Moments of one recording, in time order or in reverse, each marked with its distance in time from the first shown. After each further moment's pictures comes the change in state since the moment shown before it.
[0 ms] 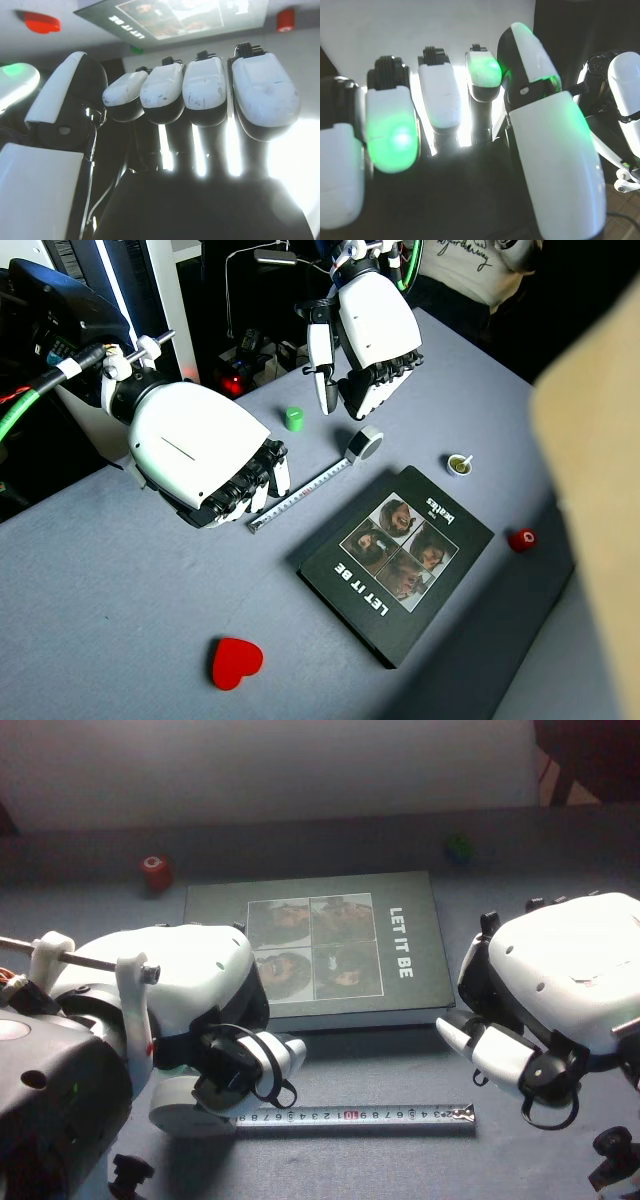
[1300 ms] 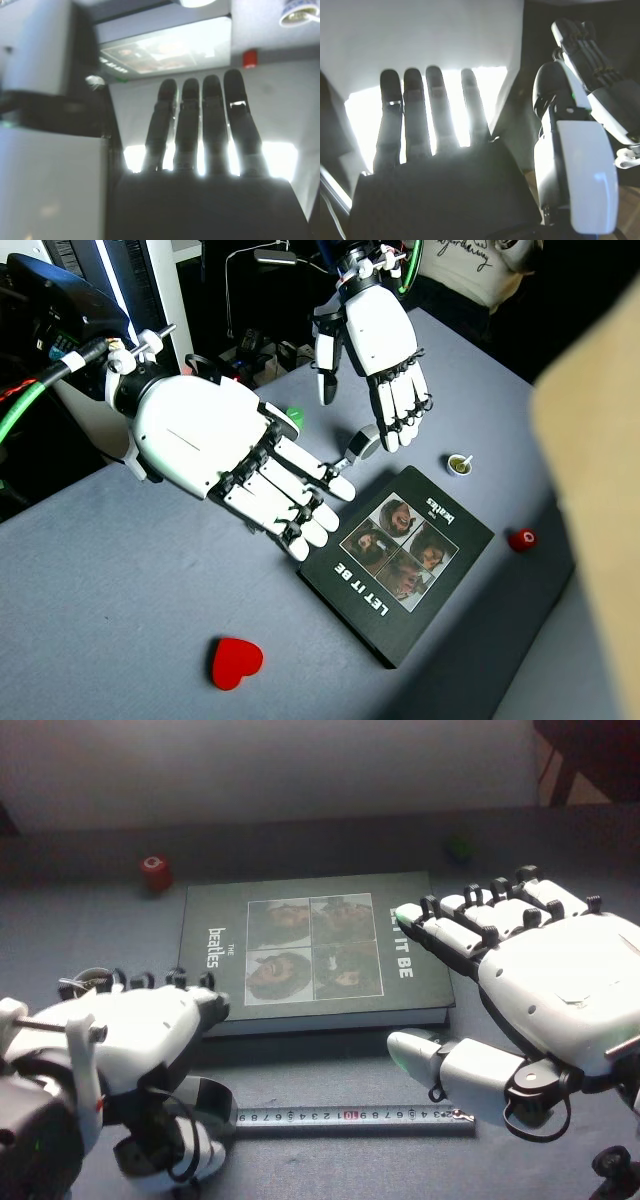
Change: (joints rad) left arm 0.149 0.052 -0.008 -0.011 0.014 -0.117; right arm -0.011 0.001 -0.013 0.000 -0.030 -0.006
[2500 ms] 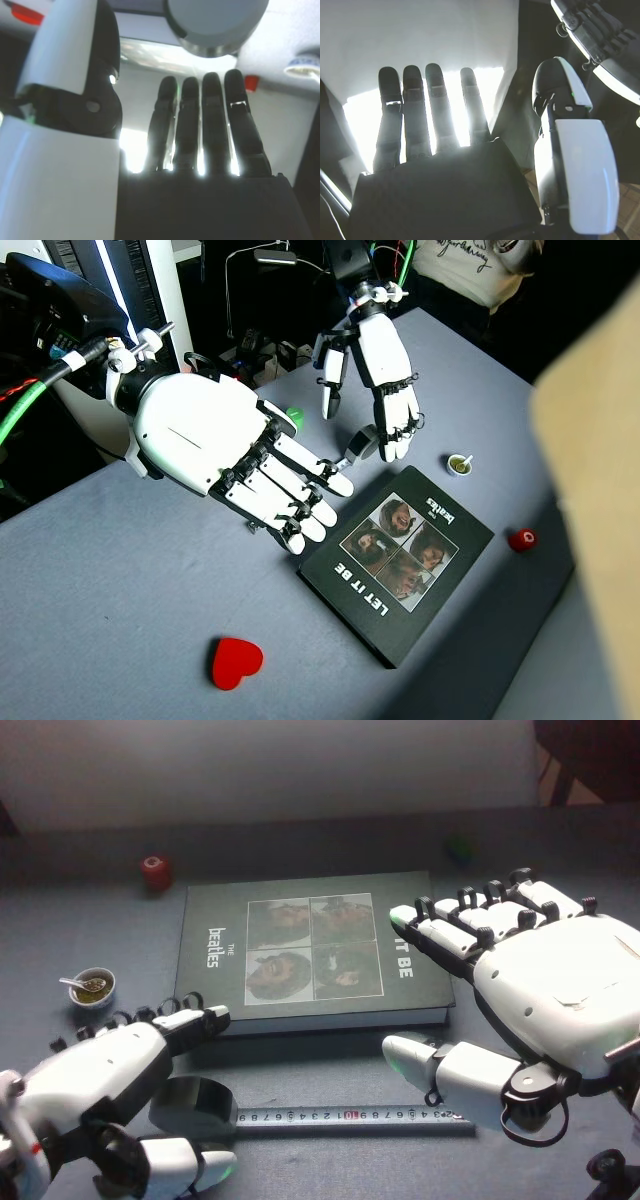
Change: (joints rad) left arm 0.430 0.014 0.142 0.695 0.184 -0.975; right arm 0.000 0.000 -0.005 -0.010 -0.008 0.019
